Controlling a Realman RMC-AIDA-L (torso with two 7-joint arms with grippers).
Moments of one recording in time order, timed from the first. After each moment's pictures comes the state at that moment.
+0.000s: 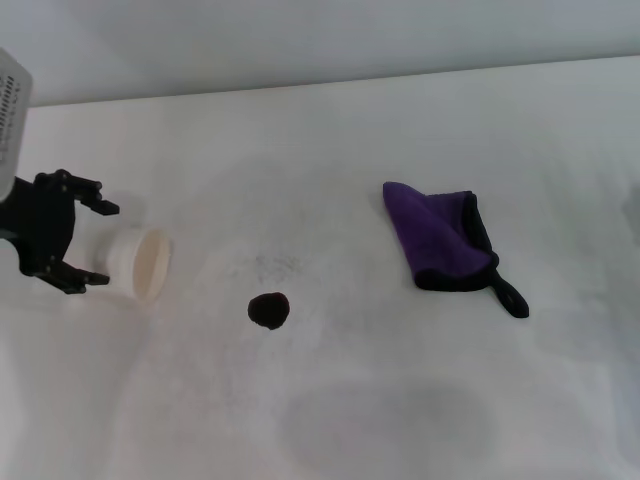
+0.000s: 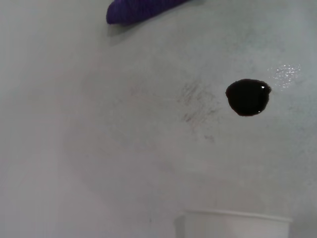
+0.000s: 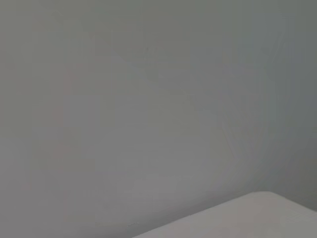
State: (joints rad) left arm -1.18 -2.08 2.85 -0.75 0.41 1.46 -0.66; right arm 0.31 2.01 -0.09 0.24 2.07 1.23 -2.83
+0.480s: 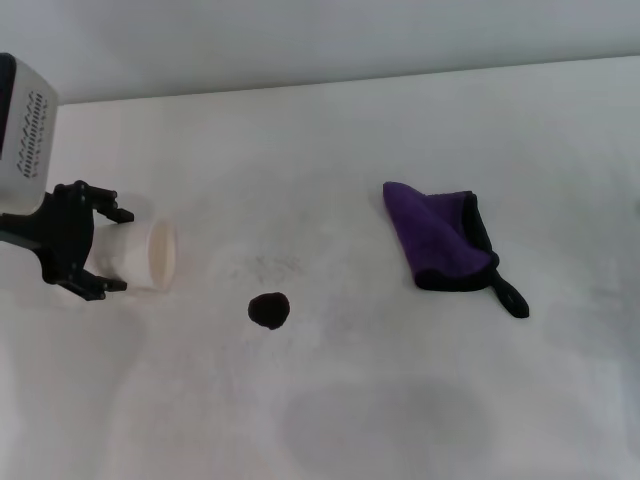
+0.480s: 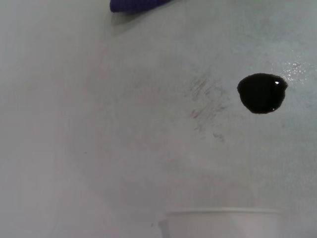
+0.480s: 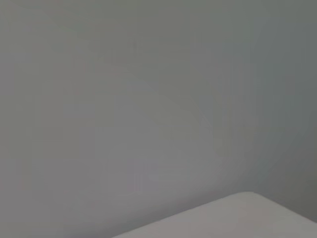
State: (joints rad) left arm -1.15 -2.08 2.85 -0.64 0.41 1.35 -0.70; right arm 0.30 2.01 -0.07 0.20 2.07 1.19 -2.83
